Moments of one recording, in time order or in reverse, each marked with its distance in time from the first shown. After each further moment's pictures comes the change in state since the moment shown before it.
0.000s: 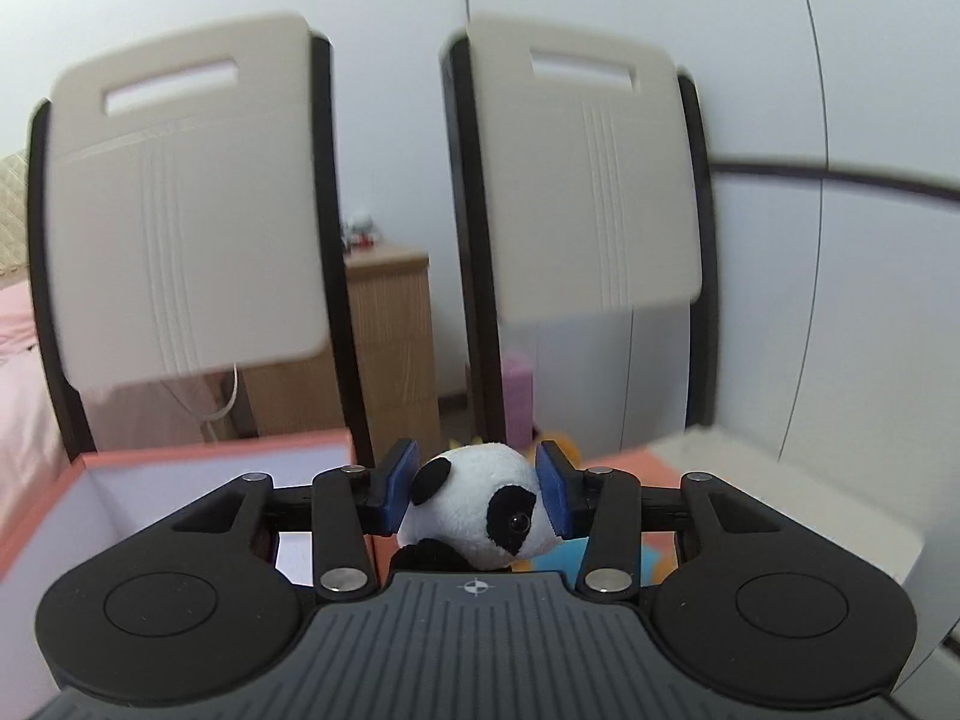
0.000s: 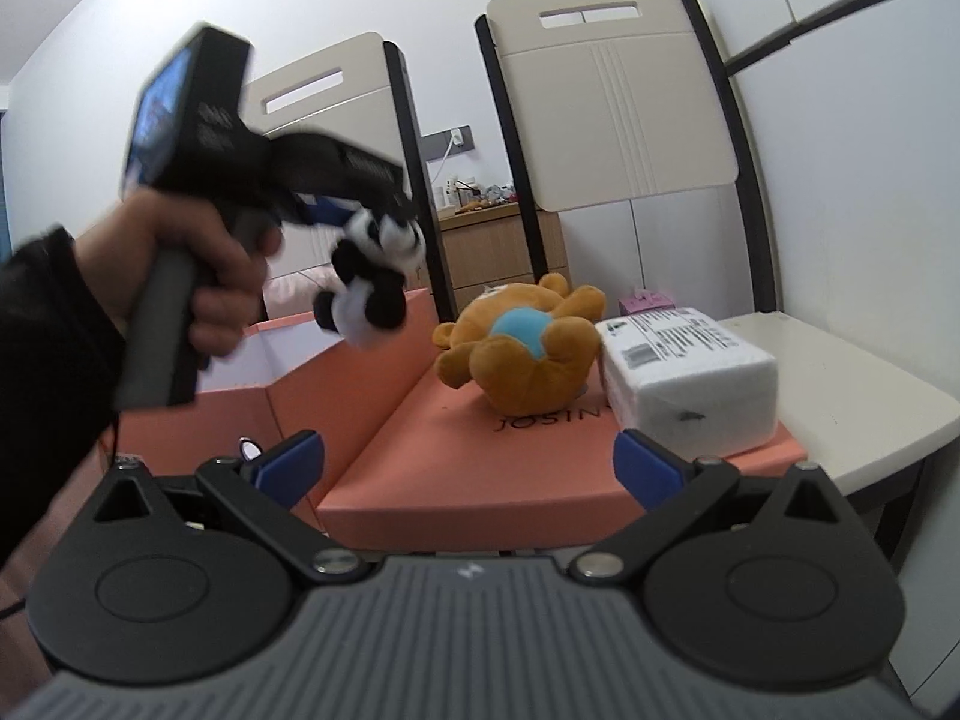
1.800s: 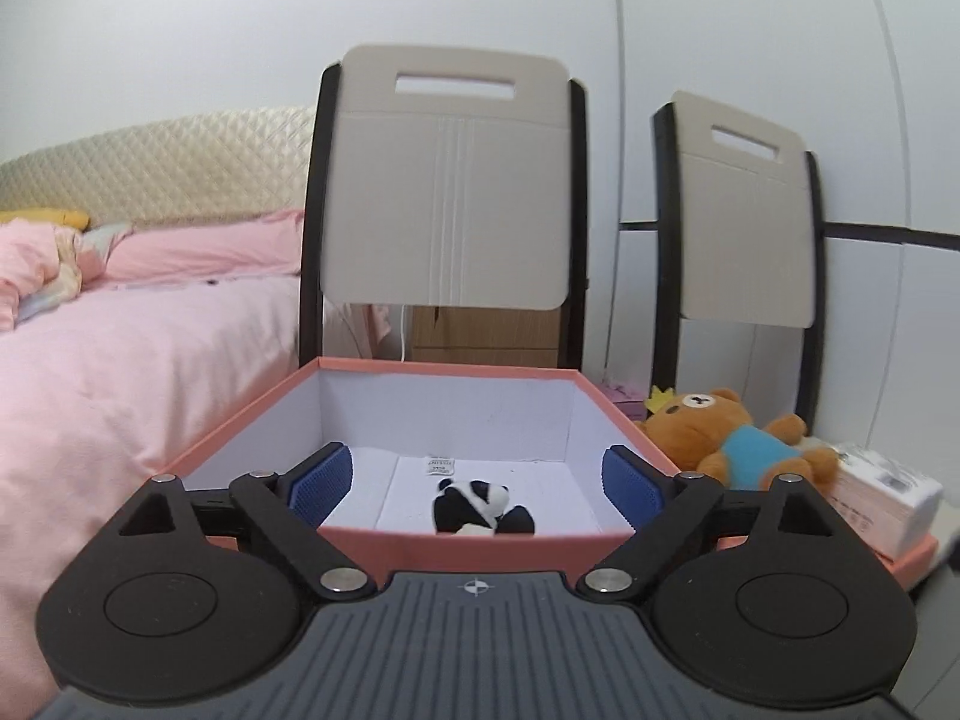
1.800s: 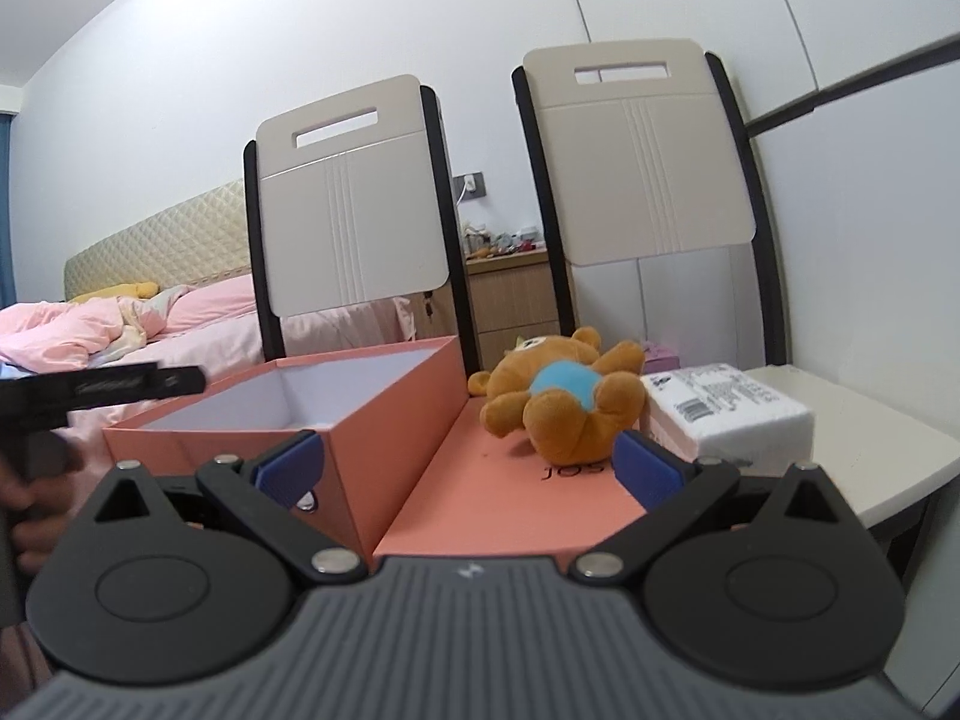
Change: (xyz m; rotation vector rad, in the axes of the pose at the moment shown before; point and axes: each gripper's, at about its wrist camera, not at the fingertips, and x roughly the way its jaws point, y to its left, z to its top) left arm -0.146 0.110 -0.122 -0.112 -0.082 0.183; right arm -0.007 0.050 0.002 -0.043 -0.101 -0.034
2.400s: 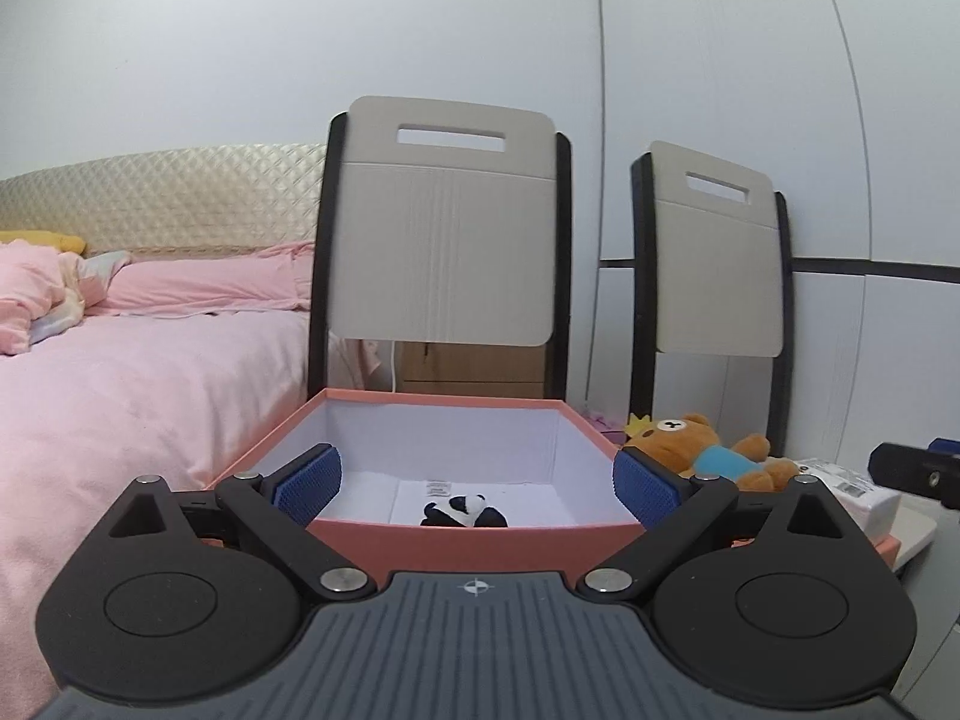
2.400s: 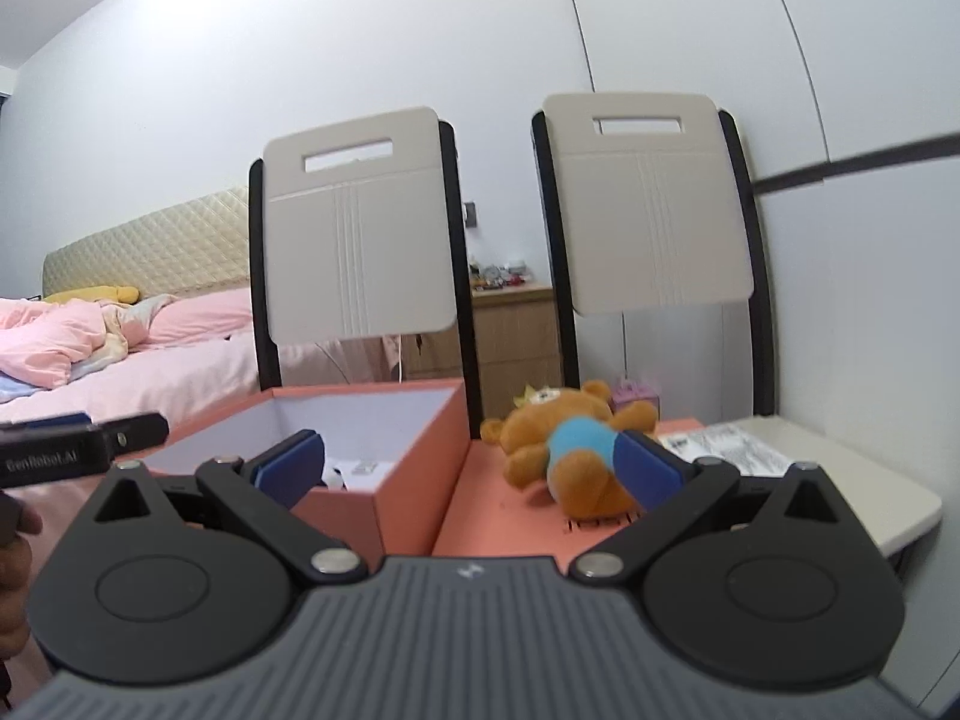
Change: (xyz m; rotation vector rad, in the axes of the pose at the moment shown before) left arm -0.033 0.018 -0.001 -0.051 -0.067 -0.027; right arm 0.002 0.051 0.030 -0.054 -0.048 -0.060
